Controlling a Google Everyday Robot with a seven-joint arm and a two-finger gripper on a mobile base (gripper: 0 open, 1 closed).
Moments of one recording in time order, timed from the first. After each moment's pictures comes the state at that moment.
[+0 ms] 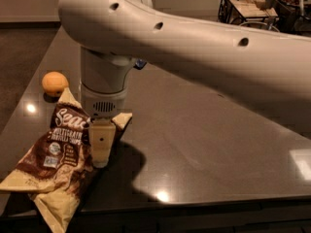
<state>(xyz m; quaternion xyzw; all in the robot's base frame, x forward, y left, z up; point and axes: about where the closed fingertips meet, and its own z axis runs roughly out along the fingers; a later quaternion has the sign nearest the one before) 0.425 0.111 0.854 -0.75 0.64 0.09 0.09</state>
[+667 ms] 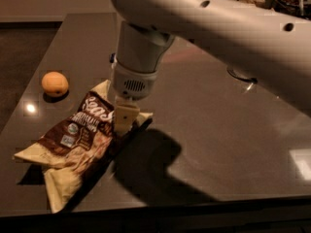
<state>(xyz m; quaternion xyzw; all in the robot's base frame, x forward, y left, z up) 0.453 0.065 0.874 -0.71 0.68 0.12 0.10</state>
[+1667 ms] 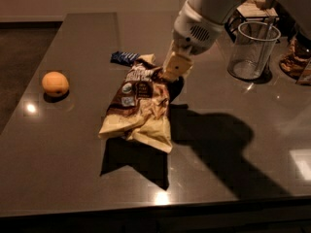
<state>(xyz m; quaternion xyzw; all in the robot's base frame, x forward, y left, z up) 0.519 -0.043 0.942 -0.63 0.74 0.16 0.15</state>
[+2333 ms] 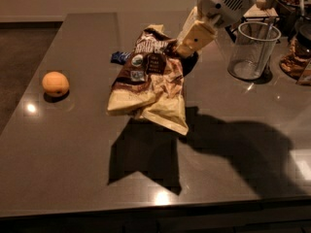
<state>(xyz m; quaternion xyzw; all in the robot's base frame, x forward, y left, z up) 0.518 -0.072 1.006 -0.62 0.73 0.19 0.22</state>
